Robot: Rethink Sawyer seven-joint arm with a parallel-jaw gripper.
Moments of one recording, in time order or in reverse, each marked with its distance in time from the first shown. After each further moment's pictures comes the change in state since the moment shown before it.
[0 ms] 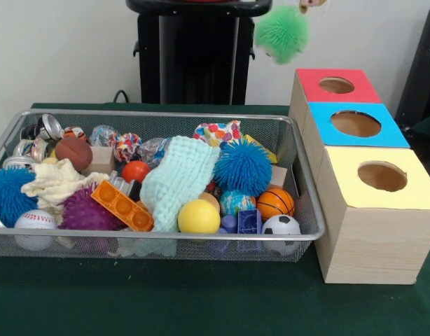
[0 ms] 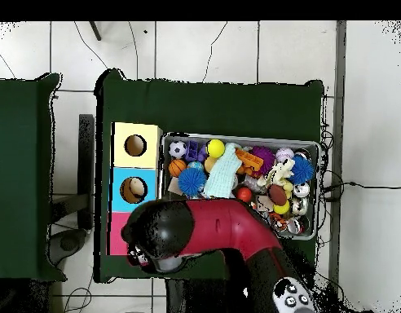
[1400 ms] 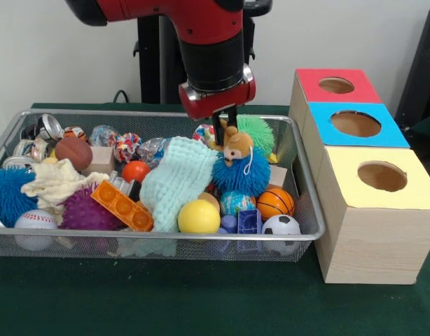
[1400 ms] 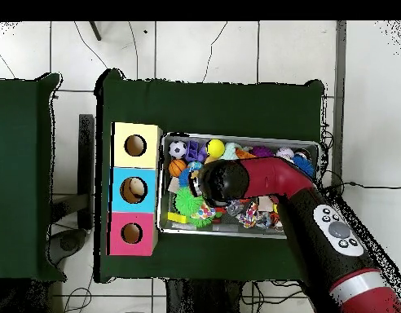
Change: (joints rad) arm -0.142 0.470 0.011 -0.365 -0.434 -0.324 0.000
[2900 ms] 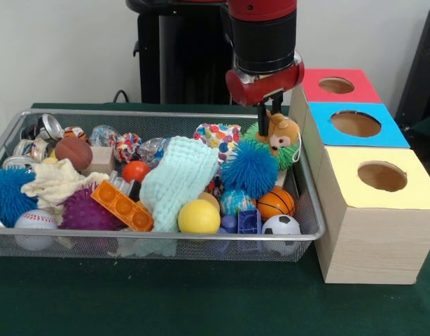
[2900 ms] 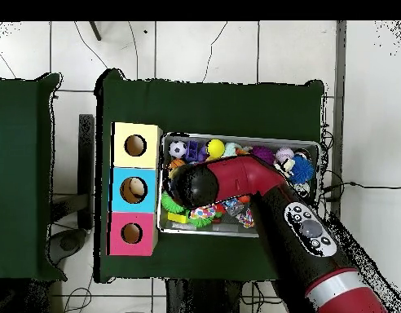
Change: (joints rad) arm 0.082 -0.080 0.025 0.064 0.015 -0.068 0.000
